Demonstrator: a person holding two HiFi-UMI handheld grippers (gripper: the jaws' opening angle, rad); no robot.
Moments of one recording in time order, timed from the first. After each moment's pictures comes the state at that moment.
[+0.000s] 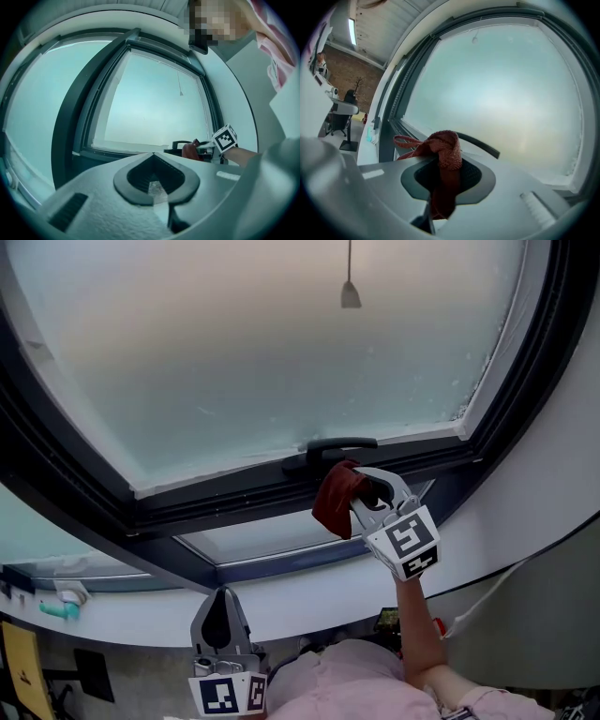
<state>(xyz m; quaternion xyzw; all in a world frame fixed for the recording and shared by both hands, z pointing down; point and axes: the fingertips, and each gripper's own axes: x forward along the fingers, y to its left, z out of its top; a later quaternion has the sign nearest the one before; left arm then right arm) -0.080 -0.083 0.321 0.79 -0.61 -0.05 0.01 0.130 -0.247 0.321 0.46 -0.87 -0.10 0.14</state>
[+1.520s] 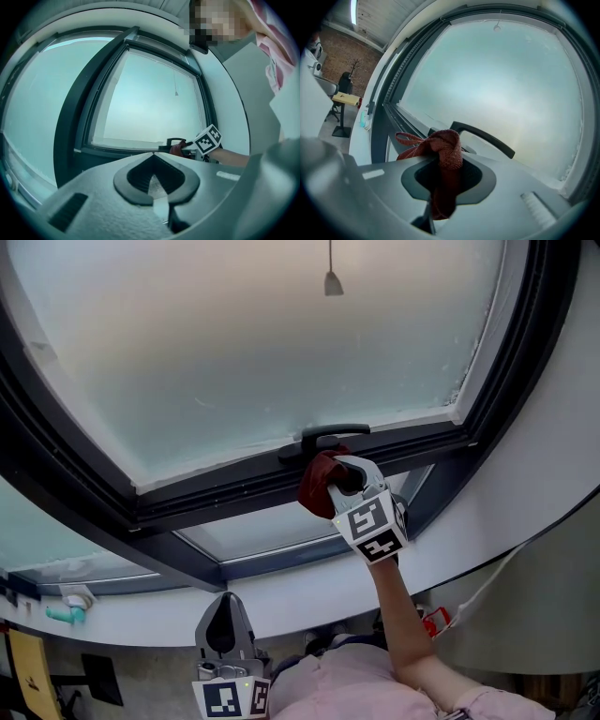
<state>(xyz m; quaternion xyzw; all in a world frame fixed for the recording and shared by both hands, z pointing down) -0.078 -0.054 0.323 0.80 -0.59 -0.03 0.02 0.107 -0.259 0.342 0.50 -0.83 -0.12 0.21</state>
